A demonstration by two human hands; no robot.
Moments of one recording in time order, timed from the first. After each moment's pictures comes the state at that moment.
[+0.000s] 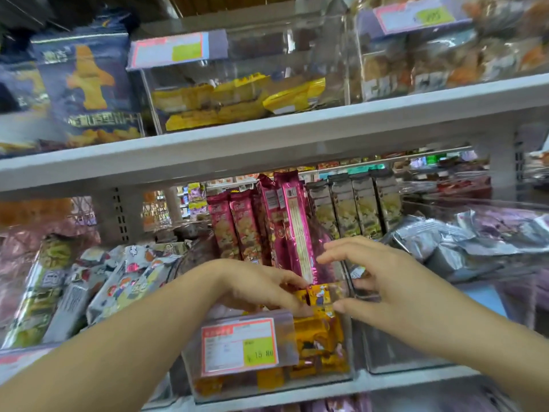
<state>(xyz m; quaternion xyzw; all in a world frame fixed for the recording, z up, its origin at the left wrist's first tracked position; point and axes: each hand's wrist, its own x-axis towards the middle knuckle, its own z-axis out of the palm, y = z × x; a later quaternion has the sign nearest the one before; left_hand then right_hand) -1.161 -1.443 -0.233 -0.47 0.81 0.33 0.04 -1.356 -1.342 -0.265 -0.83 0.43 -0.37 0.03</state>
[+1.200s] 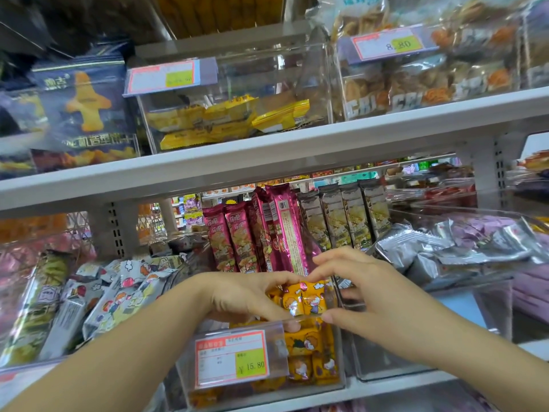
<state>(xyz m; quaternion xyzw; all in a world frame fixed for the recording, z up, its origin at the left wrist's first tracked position) -1.153 -1.435 -0.228 -0.38 0.82 0.42 -0.02 -1.354 -1.337 -0.265 -0.82 0.44 -0.36 0.04</state>
